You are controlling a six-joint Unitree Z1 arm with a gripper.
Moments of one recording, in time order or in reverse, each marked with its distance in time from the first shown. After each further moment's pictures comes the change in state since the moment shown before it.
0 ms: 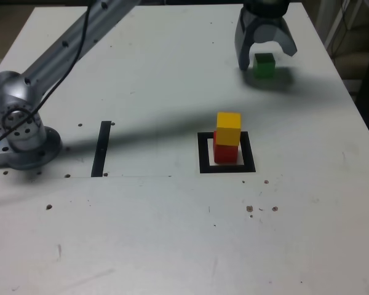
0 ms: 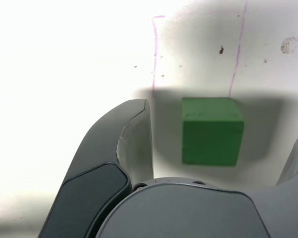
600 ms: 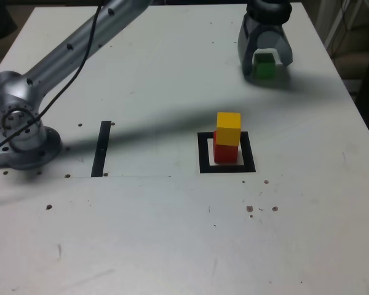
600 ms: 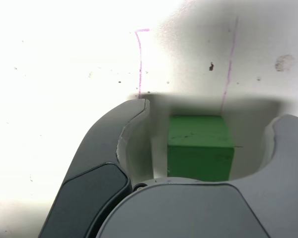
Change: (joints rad) arm -0.002 0.052 -0.065 0.008 0.013 -0.012
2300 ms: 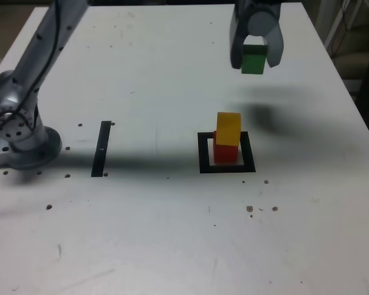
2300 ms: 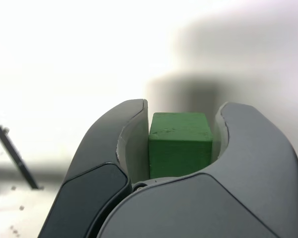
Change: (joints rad) arm -0.217 -0.388 0.403 0.000 -0.051 -0.104
